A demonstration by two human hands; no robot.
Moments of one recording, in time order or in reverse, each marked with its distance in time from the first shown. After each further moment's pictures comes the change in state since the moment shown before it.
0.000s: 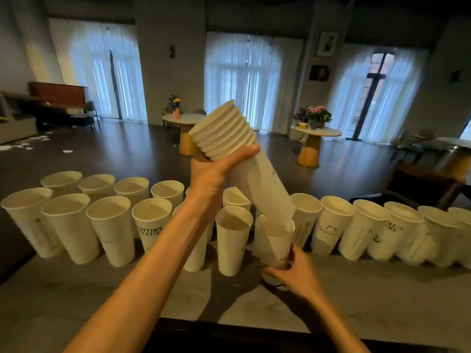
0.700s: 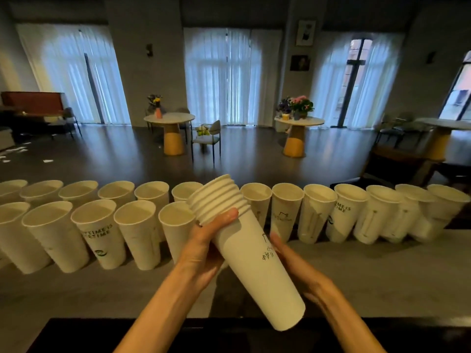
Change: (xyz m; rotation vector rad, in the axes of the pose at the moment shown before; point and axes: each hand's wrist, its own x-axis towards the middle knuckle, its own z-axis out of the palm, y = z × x) left_hand -0.103 -0.092 0.055 -0.204 -0.152 -0.485; right_hand -0.027 0.011 -0.101 0.533 -0.460 0.123
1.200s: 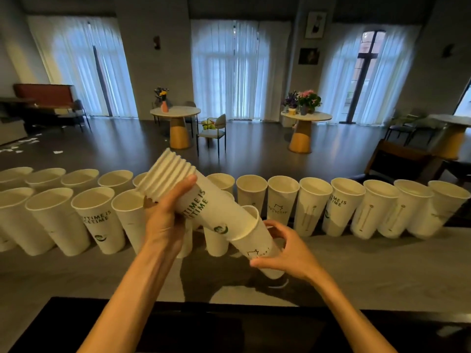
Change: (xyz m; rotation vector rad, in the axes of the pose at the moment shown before) left_hand 0.010 0.020 -0.010 -0.053 0.173 0.430; right_hand -0.007 0.005 -0.031 -0.614 0.234 -0.211
